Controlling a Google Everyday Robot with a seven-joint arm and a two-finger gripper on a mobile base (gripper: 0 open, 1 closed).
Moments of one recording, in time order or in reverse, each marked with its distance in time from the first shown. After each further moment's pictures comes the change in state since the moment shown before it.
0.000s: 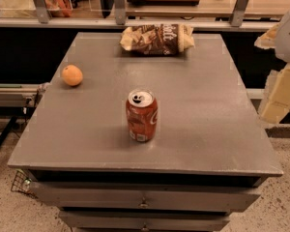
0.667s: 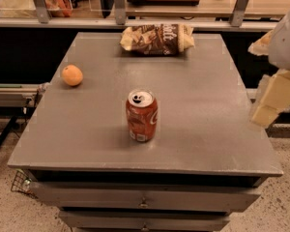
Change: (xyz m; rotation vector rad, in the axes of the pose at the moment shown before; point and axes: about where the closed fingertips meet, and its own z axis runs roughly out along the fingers) arm -0.009 0.003 0.015 -0.027 -0.064 0.023
